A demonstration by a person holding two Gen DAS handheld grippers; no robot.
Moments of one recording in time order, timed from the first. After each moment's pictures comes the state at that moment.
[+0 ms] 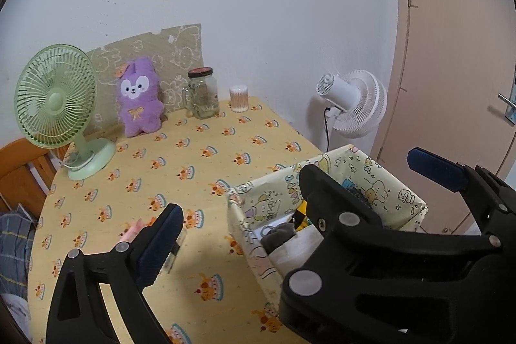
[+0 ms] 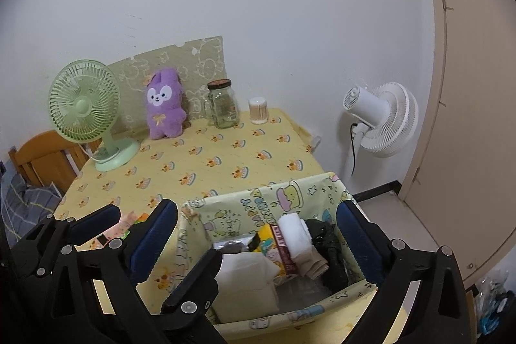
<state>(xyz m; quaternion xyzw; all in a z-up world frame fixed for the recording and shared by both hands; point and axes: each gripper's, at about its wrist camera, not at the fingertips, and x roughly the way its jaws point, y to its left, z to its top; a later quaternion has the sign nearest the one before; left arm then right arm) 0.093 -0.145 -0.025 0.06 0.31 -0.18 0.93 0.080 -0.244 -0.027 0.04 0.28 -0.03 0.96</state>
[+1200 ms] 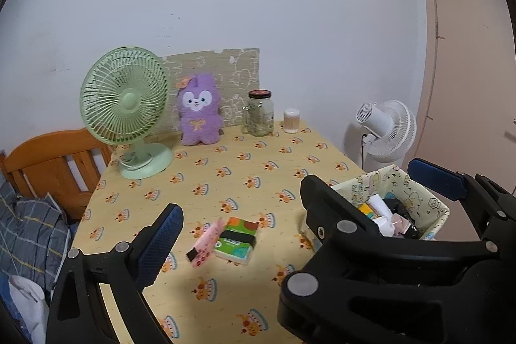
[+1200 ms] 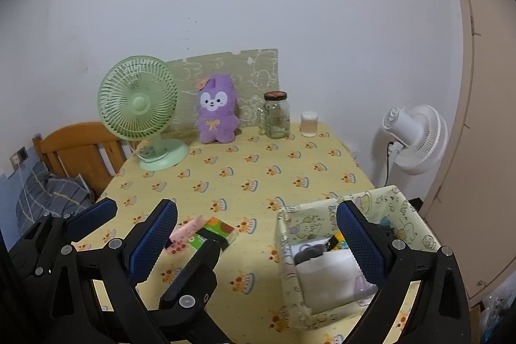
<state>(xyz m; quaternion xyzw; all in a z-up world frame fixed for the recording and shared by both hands) 0.064 -0.049 -0.002 0.03 0.26 -0.11 0.96 0.063 -0.148 -0.004 0.02 0.25 0.02 0.97</state>
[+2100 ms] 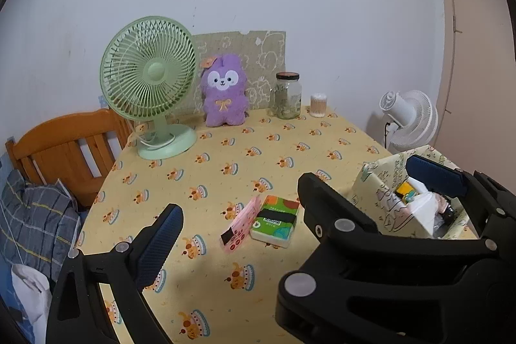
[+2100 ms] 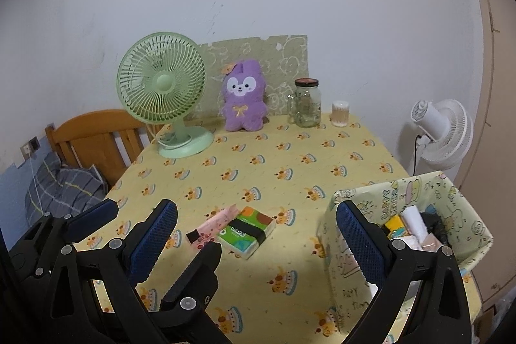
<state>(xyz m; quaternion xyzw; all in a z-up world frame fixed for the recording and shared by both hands) 0.076 -0.008 -0.043 0.03 0.28 -0.08 0.96 0.082 -0.105 -0.046 0.02 0.26 0.06 0.96</state>
